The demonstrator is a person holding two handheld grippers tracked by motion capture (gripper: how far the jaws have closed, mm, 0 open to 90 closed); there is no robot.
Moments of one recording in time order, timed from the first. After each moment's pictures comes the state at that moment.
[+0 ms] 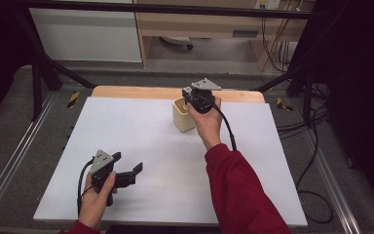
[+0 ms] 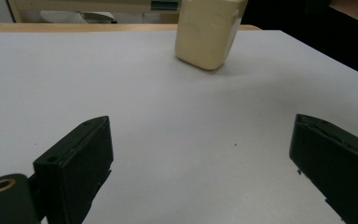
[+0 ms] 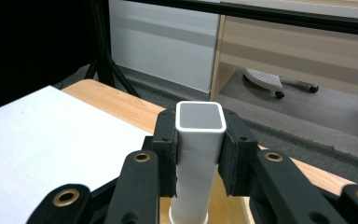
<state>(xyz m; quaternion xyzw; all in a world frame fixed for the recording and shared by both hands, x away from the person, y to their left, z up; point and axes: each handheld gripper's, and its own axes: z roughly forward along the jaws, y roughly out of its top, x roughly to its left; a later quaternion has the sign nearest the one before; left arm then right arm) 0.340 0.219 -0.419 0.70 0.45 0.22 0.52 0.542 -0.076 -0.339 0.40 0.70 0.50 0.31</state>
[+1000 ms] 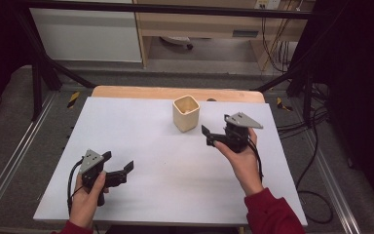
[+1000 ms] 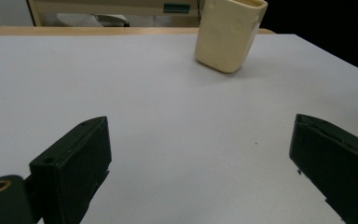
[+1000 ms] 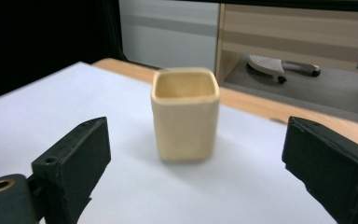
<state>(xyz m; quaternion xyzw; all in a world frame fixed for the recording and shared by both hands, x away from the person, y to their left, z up) 0.336 0.244 -0.414 0.69 0.46 0.23 0.51 0.417 -0.161 -0.349 0.41 0.70 0.52 0.28</state>
